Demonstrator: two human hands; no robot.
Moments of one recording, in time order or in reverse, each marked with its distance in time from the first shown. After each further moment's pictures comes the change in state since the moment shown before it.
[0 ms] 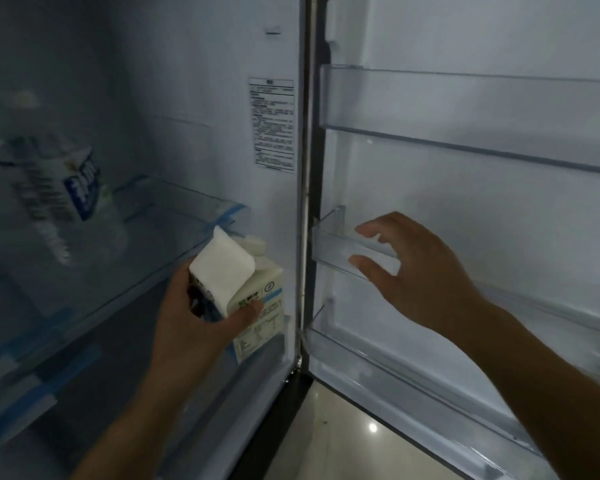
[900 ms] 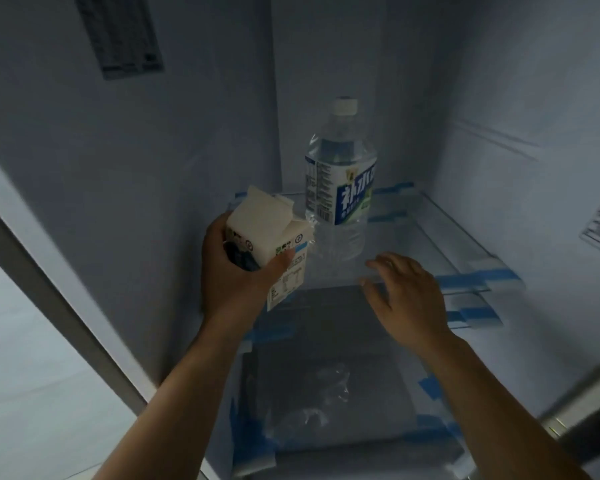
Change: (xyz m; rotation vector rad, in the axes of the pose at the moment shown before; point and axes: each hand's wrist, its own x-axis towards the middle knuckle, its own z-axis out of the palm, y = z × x) left_hand 0.051 0.009 -0.122 0.293 1.032 0.034; right_hand 0.162 -0.099 0.267 0.291 -0.252 -0.582
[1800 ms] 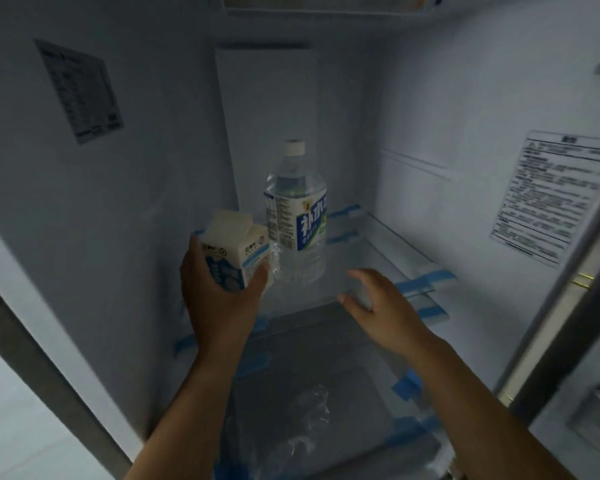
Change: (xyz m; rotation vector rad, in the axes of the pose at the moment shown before) left_hand 0.018 -0.014 0.015 0.190 0.065 0.178; right_hand -0.009 -0.009 -0.030 0.228 -0.035 0.159
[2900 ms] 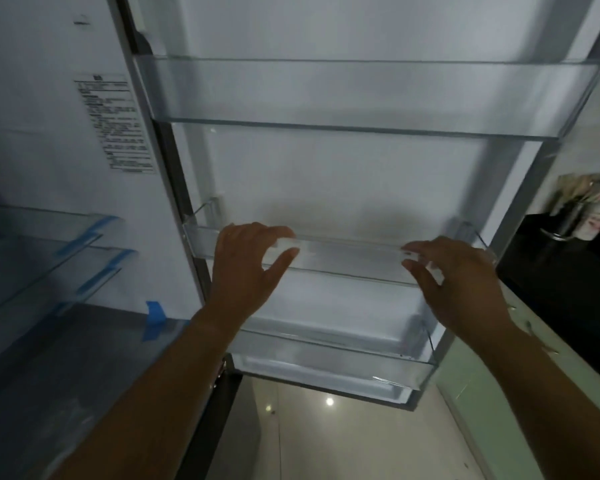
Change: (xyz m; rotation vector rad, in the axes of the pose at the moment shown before) left_hand -0.276 0.143 0.078 -0.496 -1.012 0.996; right_hand -0.433 -0.085 -0.203 -0.832 0.682 0.725
